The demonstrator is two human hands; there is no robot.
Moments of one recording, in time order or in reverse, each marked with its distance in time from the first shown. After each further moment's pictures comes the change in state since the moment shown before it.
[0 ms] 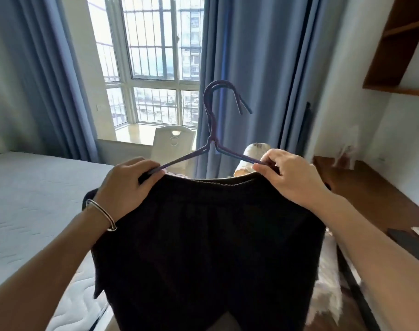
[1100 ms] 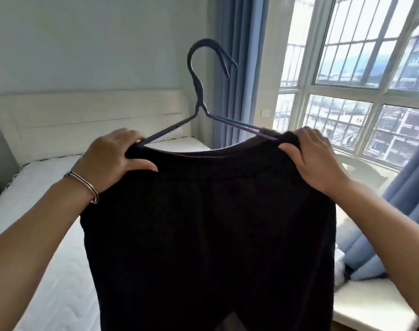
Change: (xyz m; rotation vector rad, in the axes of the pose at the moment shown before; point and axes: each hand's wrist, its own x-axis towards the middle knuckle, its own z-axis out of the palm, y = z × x) left_hand 0.140 -0.288 -0.043 0.685 0.143 -0.580; right_hand 0.455 -0.106 0.331 0.438 -0.029 -0.652
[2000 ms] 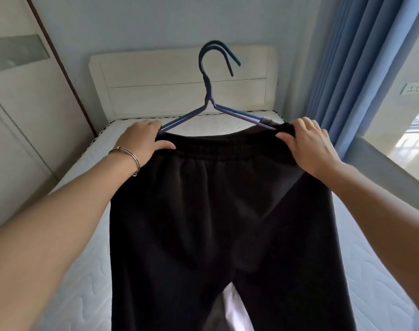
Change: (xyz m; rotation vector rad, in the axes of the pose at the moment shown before) left_hand 0.199 -0.199 0.229 0.390 -0.254 -0.543; right_hand 0.300 0.084 0.371 0.217 -0.313 -0.152
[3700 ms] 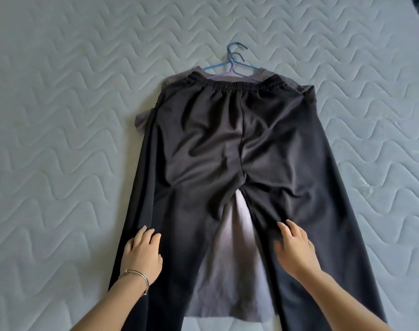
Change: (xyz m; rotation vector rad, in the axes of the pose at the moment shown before) left_hand -0.281 -0.084 0.441 0.086 -1.007 -0.399; right_hand -0.251 0.052 0.428 -0.066 -1.095 0.441
